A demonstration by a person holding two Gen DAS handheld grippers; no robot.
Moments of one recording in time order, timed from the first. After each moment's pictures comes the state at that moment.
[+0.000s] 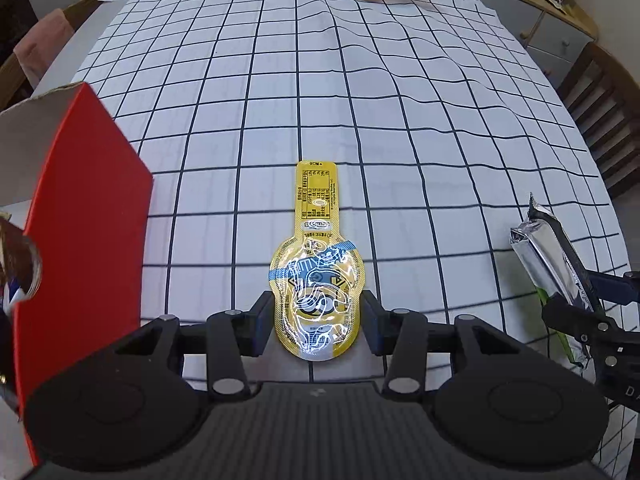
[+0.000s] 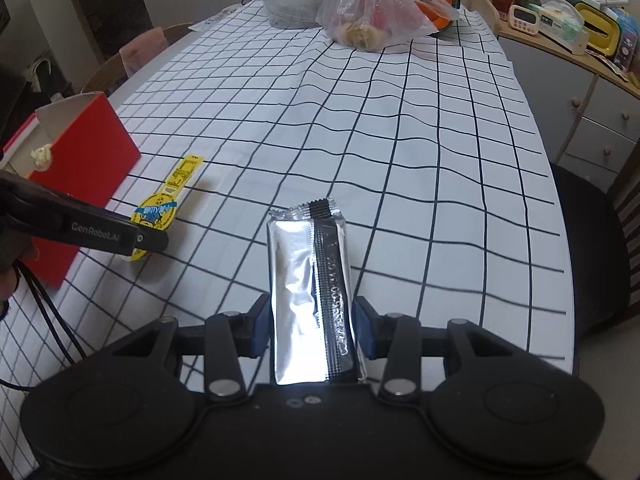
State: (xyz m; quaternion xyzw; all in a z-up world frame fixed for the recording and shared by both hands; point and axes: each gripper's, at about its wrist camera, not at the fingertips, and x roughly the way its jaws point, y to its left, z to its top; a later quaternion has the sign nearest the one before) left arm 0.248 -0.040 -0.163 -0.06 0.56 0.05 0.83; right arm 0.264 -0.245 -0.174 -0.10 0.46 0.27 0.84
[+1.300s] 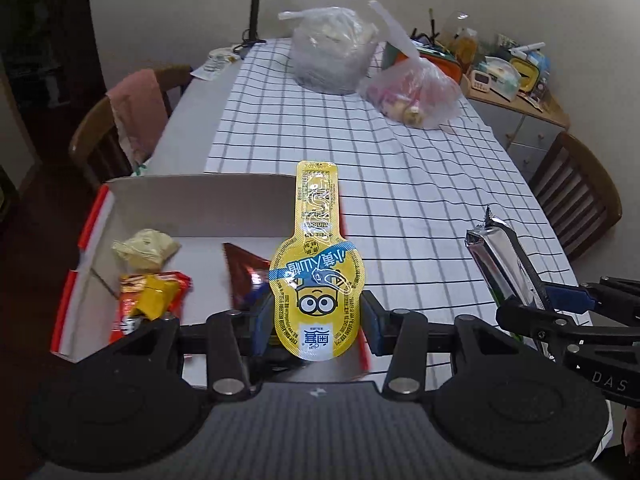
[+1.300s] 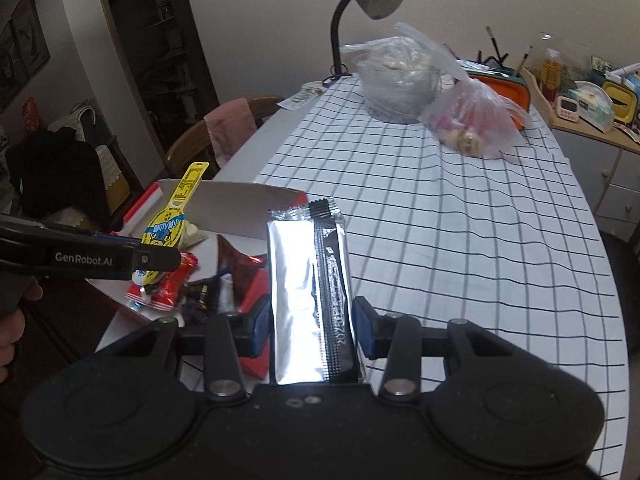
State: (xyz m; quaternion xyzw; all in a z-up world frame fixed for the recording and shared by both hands) left arm 0.109 0.117 -0.023 -0.09 0.44 0.05 0.89; right arm 0.149 -0.084 -0.067 -0.07 0.38 0.30 0.87
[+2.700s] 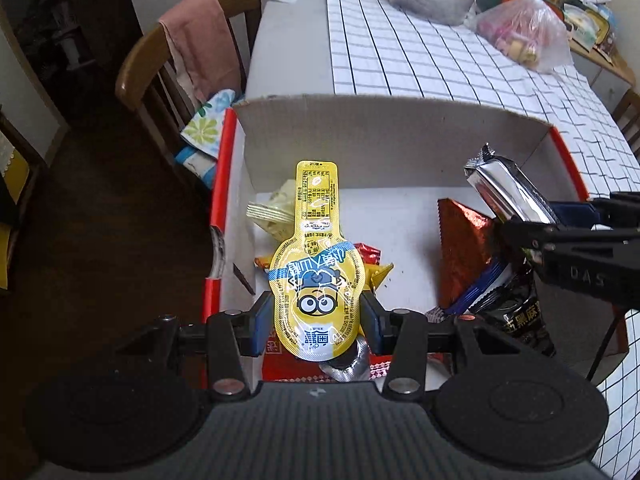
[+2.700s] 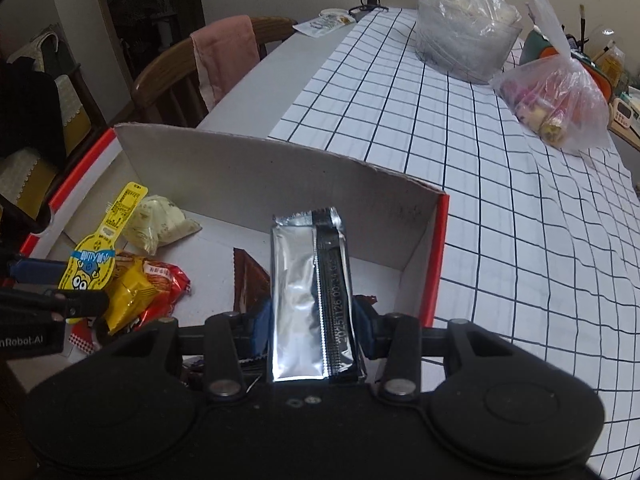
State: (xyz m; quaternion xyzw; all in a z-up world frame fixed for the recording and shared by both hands) left arm 0.149 0.277 -0.116 -0.06 0.53 0.08 0.84; right arm 0.227 0.102 -0.160 -0.15 0.45 0.25 0.85
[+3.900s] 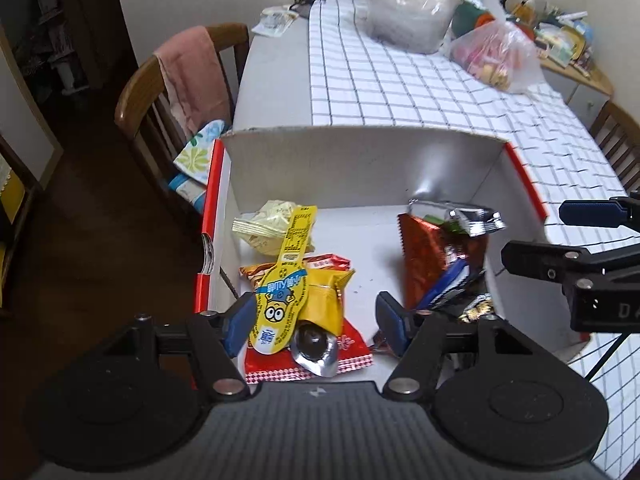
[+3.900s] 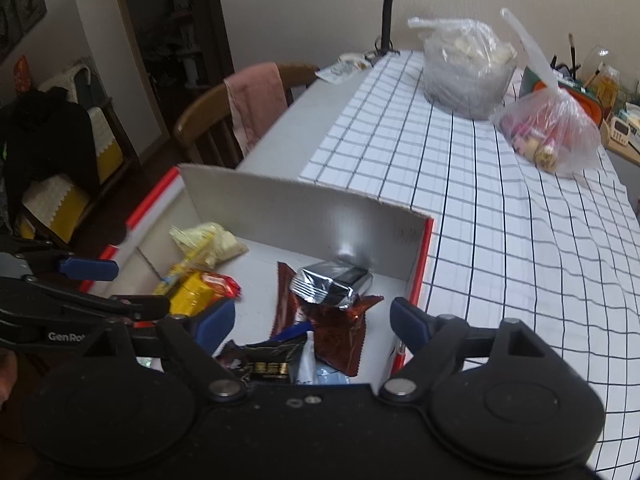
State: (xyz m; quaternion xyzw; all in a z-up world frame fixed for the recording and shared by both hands) left arm 0.120 0.260 -0.086 -0.06 0.48 0.06 0.87; right arm 0.175 0.075 -0.103 -0.12 0.40 0.29 0.86
